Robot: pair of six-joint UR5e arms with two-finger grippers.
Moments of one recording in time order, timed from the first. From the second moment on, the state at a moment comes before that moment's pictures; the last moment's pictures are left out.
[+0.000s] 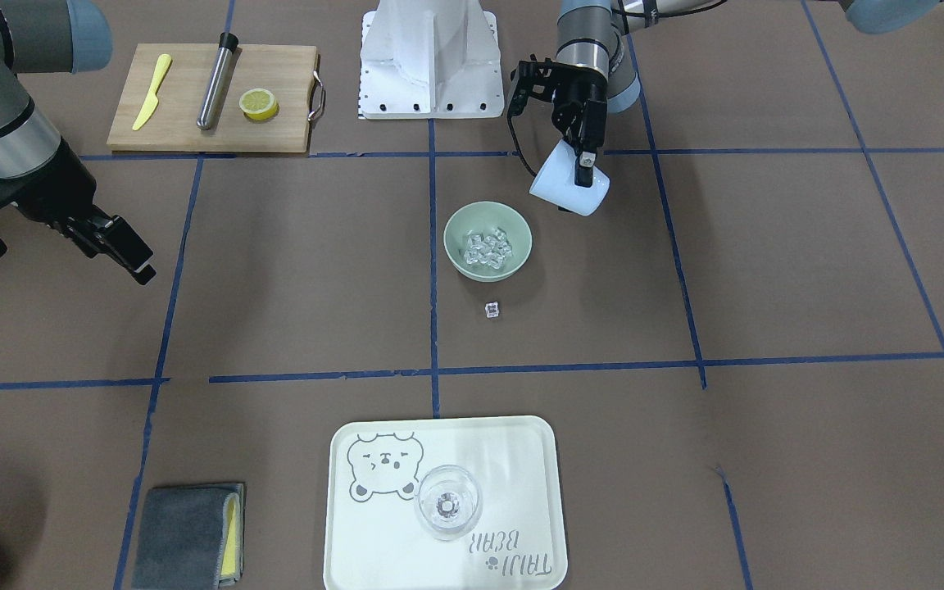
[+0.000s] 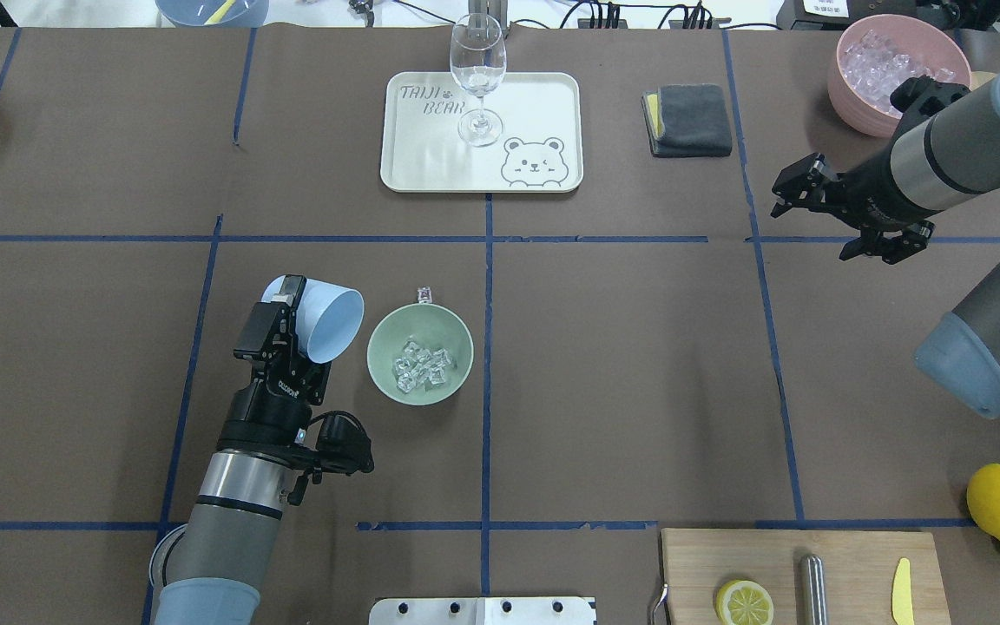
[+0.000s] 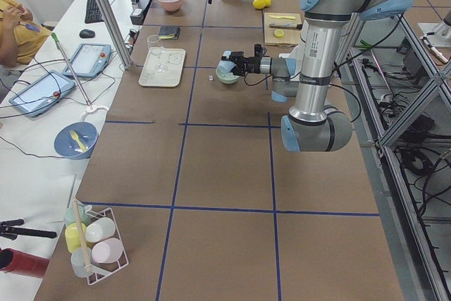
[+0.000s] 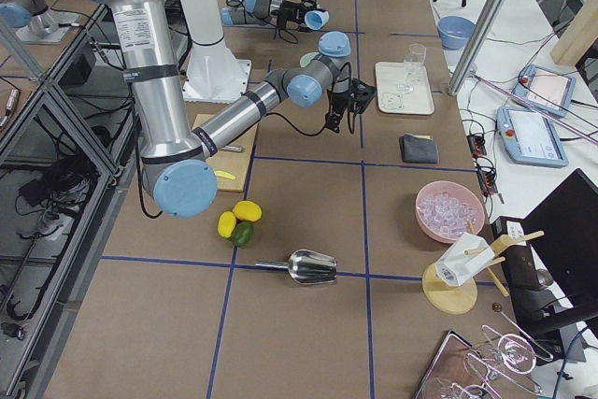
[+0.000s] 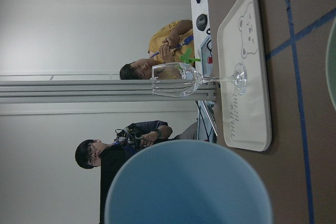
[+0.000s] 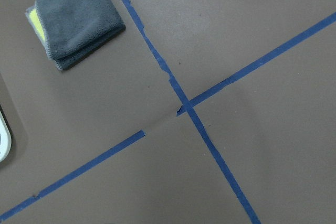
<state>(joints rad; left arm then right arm) -0.09 -1.93 -1.60 -2.96 -0.26 0.75 0.93 -1.37 1.97 -1.42 2.08 1.48</state>
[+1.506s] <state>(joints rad) -0.10 -1.82 -1.60 -2.97 -0.47 0.00 0.97 -1.37 1.96 -1.42 2.14 1.46</state>
